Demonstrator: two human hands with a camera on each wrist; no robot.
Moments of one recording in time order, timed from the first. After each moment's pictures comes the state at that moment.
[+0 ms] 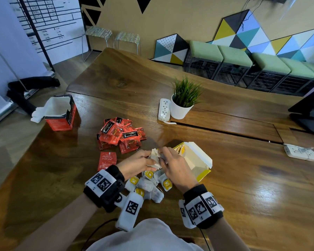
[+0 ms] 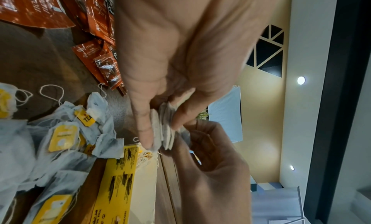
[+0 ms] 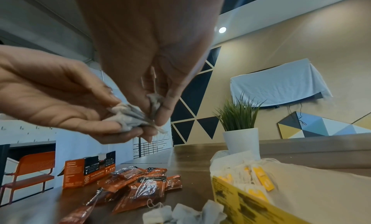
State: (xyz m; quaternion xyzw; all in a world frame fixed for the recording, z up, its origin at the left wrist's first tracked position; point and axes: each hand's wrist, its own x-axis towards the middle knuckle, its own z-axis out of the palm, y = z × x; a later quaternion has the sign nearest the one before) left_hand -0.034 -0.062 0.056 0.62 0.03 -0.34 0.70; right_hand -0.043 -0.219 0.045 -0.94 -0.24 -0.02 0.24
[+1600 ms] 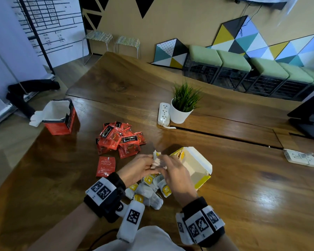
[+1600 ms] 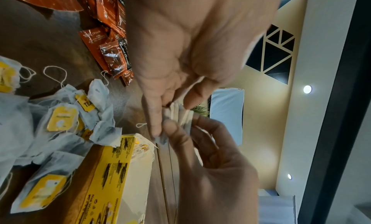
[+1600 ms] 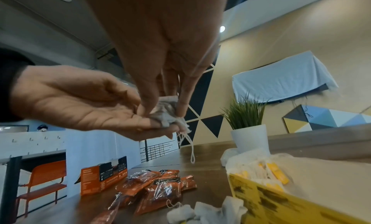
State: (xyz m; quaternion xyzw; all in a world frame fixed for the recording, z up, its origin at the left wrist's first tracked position) left_hand -0.033 -0.064 0.049 0.53 0.06 -0.32 0.79; right_hand -0.056 -0.217 0.047 -0.94 -0.22 -0.06 0.24
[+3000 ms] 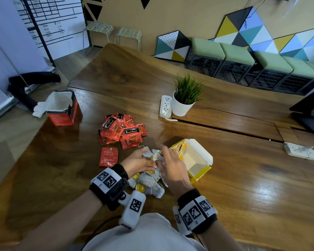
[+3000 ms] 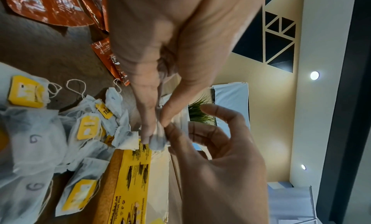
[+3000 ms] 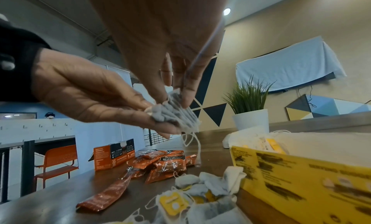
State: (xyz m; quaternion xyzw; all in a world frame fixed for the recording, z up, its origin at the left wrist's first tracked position) left_hand -0.038 -0.061 0.031 0.57 0.17 -0.30 0.75; right_hand -0.064 -0.203 0.045 -0.96 -0.15 0.01 0.23
